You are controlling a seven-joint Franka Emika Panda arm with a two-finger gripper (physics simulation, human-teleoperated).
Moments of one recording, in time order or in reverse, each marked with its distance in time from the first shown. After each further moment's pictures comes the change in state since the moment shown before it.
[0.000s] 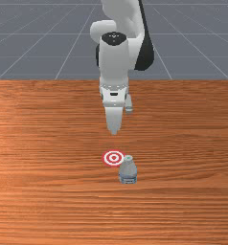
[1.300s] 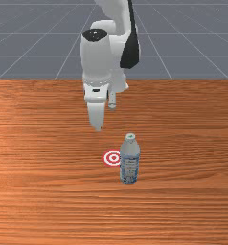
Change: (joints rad) arm -0.064 -0.032 -0.022 -0.031 0.011 0.003 -0.092
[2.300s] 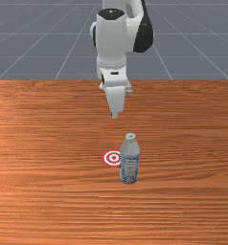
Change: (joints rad) arm 0.030 -0.085 0.046 0.014 -0.012 -0.079 -0.069
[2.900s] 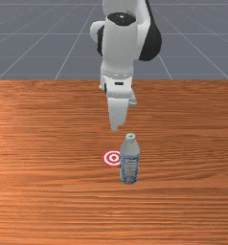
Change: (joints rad) arm 0.055 0.180 -0.035 0.274 -0.088 -0.097 0.137
